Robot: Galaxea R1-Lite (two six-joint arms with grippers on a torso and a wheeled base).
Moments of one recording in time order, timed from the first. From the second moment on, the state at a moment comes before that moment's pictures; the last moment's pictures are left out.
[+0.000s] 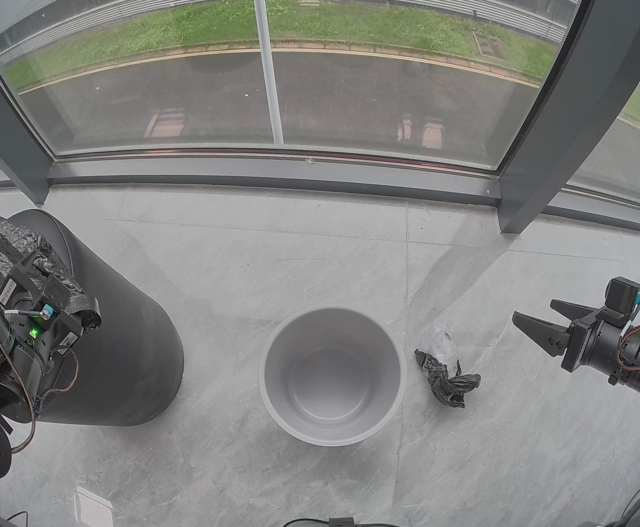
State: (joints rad) left arm -0.18 1.43 -0.30 -1.10 0.44 0.99; right arm 0.24 1.40 -0.28 -0.91 0.21 0.19
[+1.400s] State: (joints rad) left arm -0.06 1.48 -0.80 -0.59 0.01 -0.56; right arm 0.23 1.55 -0.20 -1.10 0.21 0.18
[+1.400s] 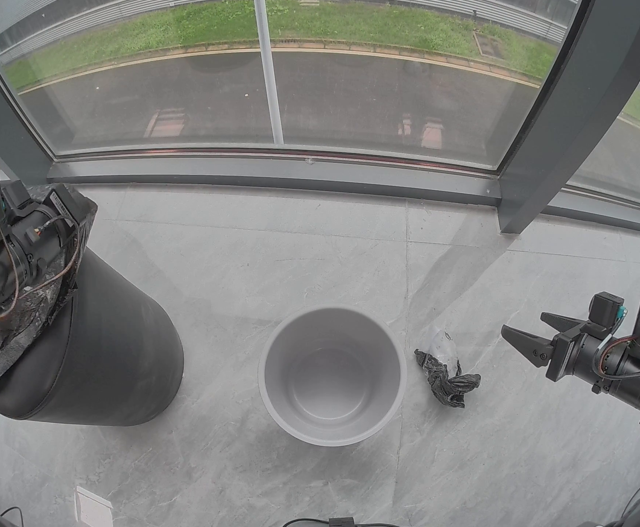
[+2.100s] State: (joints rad) left arm 0.00 1.37 -0.96 -0.27 -1.16 -1.21; right arm 0.34 1.58 -0.17 -1.20 0.16 0.18
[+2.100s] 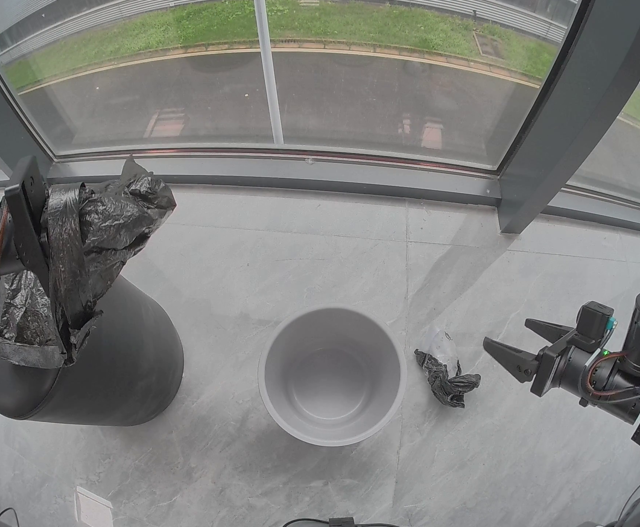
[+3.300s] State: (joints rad) left arm -0.57 1.38 -1.11 -0.48 -0.67 -1.33; right arm 0.90 1.62 -0.44 -1.08 -0.18 0.19
